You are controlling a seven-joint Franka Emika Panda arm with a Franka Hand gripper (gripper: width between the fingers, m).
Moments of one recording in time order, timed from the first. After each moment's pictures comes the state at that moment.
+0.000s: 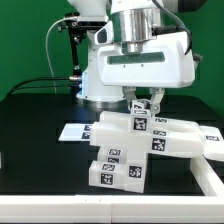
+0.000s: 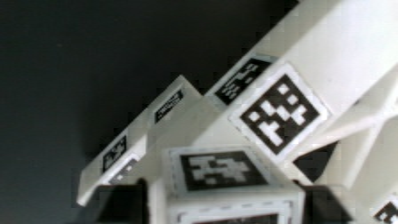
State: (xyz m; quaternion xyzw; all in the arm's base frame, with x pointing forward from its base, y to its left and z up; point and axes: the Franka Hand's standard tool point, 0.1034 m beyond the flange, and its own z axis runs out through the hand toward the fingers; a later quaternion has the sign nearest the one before) arm 0.520 0.044 0.109 -0.89 0.44 -0.04 0.07
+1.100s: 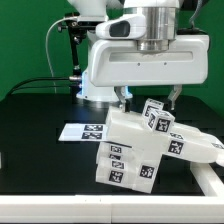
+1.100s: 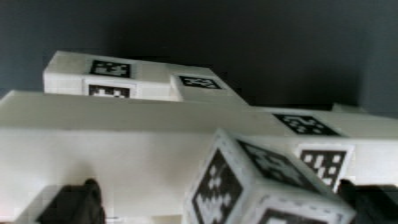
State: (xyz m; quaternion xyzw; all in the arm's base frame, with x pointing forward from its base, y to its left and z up) arm 0.522 0.045 0.110 -0.99 -0.14 -0.02 0.00
